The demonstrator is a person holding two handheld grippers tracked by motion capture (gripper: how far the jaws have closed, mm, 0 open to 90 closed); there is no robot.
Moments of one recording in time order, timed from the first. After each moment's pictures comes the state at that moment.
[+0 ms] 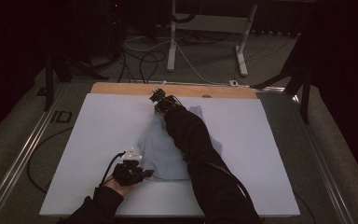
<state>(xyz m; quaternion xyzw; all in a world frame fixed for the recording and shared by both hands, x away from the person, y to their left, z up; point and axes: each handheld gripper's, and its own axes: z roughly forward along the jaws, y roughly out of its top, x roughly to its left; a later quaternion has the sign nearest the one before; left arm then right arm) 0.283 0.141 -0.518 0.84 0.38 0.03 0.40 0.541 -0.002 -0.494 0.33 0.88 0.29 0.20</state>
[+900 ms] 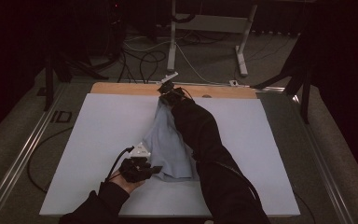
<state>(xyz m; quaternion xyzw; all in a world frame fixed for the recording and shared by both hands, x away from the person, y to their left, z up) 0.280 0.112 -0.483 0.85 0.33 0.04 0.41 0.531 -0.033 -0.449 0.31 0.86 0.33 0.21</state>
